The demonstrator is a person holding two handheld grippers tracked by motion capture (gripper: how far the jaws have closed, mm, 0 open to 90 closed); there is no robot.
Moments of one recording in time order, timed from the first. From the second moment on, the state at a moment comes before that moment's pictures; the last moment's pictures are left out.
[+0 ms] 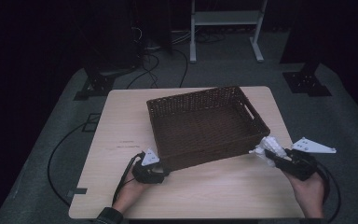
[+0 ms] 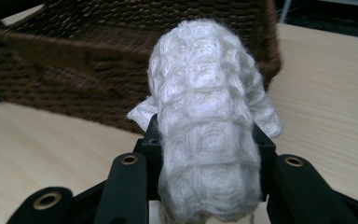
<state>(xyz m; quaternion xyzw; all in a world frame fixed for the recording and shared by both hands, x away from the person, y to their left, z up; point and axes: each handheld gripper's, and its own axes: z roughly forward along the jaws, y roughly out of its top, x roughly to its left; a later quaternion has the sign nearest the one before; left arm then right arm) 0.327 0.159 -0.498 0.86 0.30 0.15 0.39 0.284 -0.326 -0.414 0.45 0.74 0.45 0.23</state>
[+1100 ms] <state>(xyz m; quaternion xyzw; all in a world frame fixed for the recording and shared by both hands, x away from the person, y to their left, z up) 0.327 0.159 -0.498 0.86 0.30 0.15 0.39 0.318 -0.338 -0.438 0.48 0.73 0.42 0.23</state>
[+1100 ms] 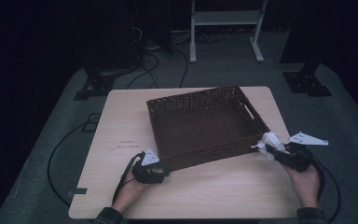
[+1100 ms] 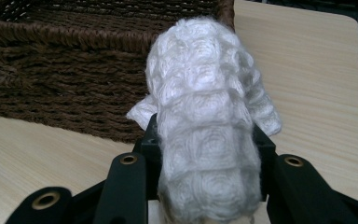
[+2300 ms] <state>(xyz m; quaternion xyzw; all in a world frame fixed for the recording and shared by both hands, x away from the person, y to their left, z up) 0.326 0.159 -0.498 0.86 0.30 0.15 0.39 0.328 -0.325 -0.473 0.49 0.77 0.35 0.20</state>
